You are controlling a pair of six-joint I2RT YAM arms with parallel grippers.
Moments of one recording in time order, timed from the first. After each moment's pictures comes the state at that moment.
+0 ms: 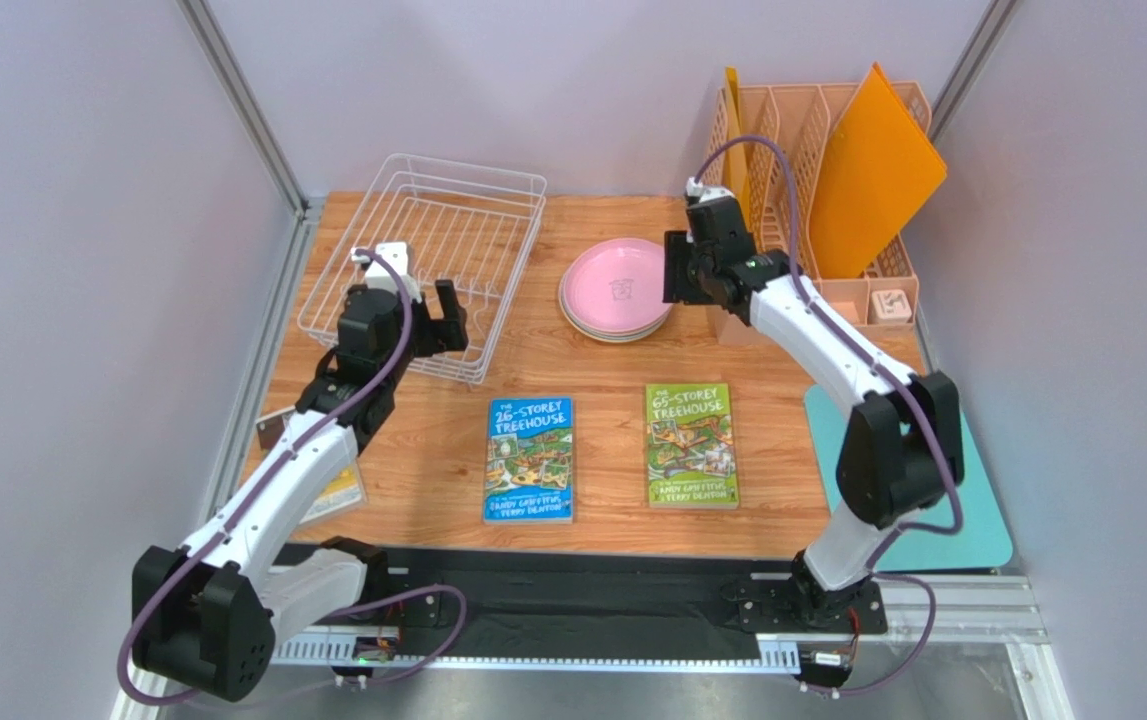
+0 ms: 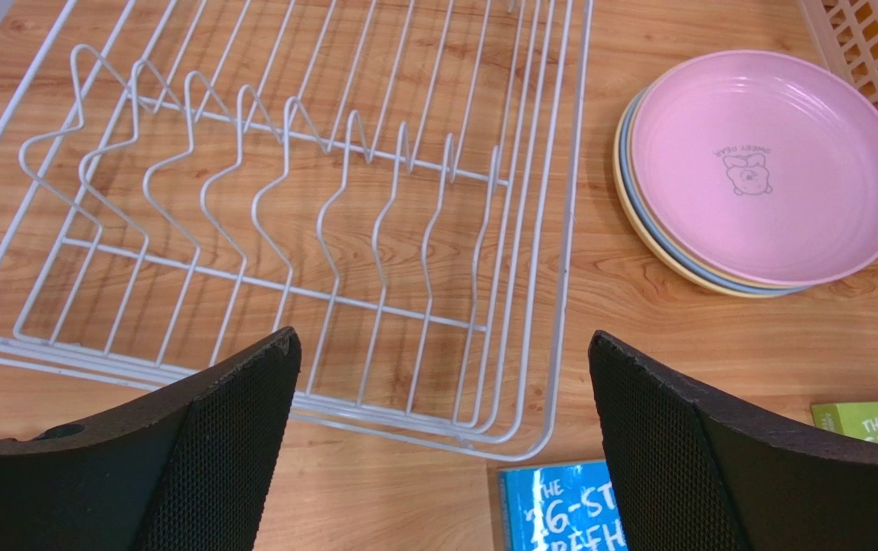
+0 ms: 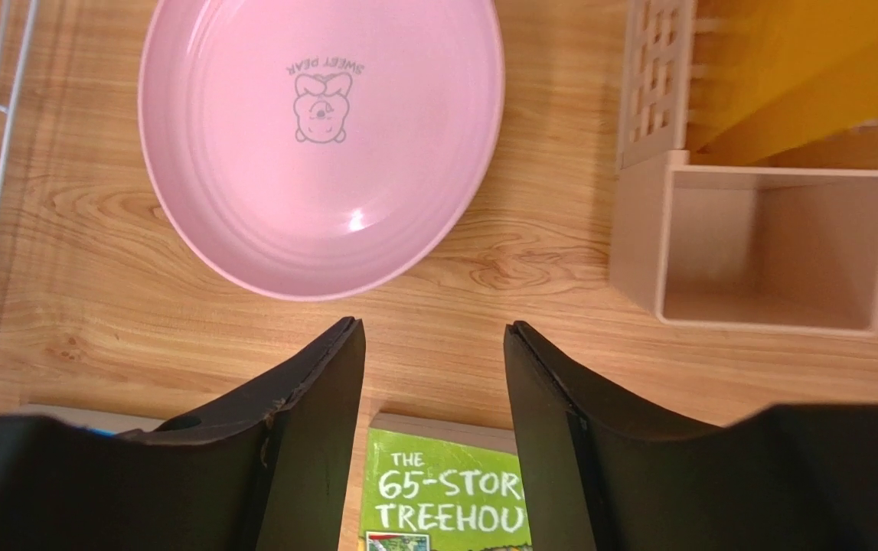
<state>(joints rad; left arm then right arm) -0.29 1.06 0.75 -0.04 -0.15 -0.23 0.38 1.73 1.46 -0.53 0.12 0.30</state>
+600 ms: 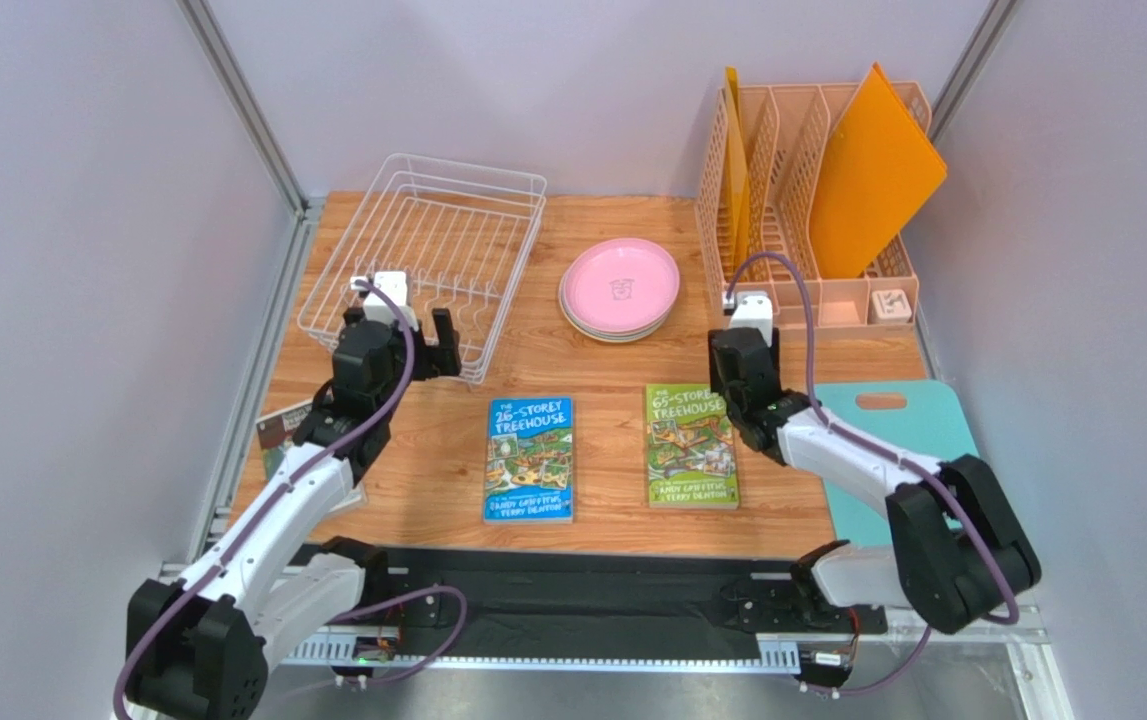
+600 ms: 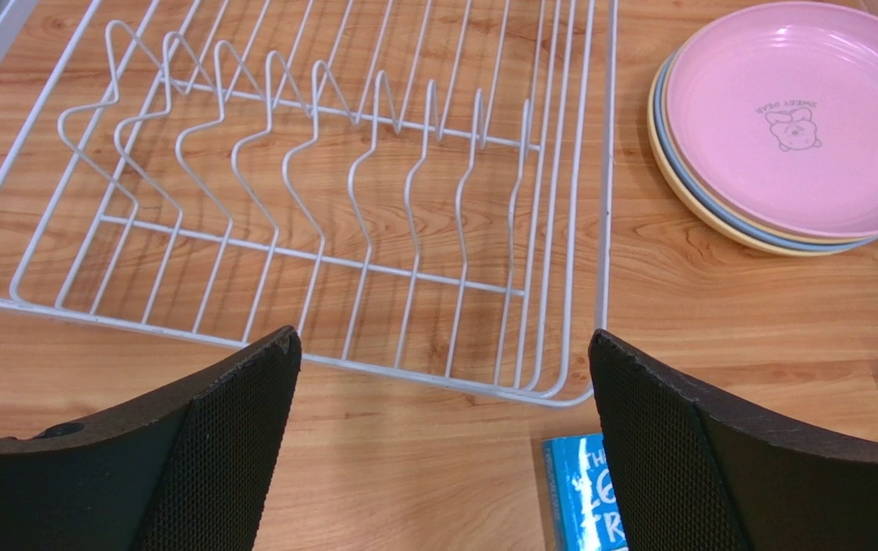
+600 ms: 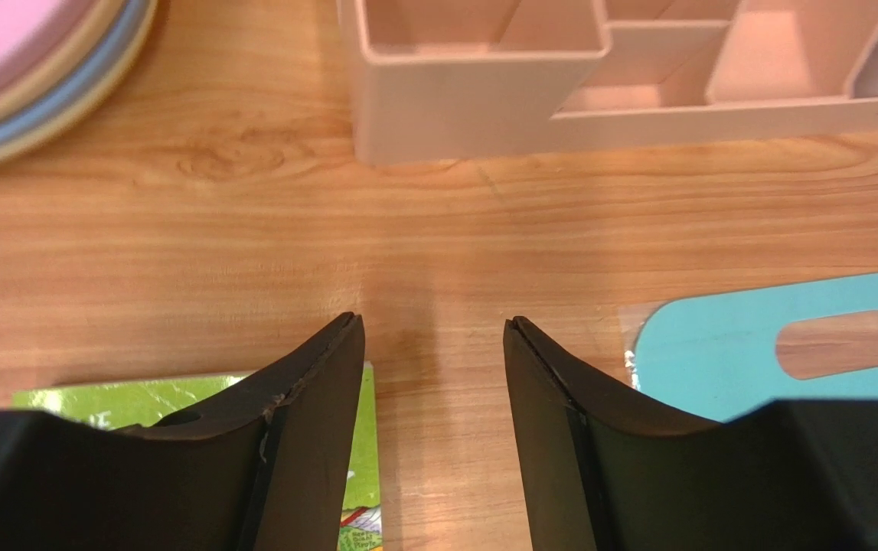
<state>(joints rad) -0.29 0.95 0.61 0.02 -0.16 -0.16 0.46 1.33 0.62 0.07 0.54 0.16</state>
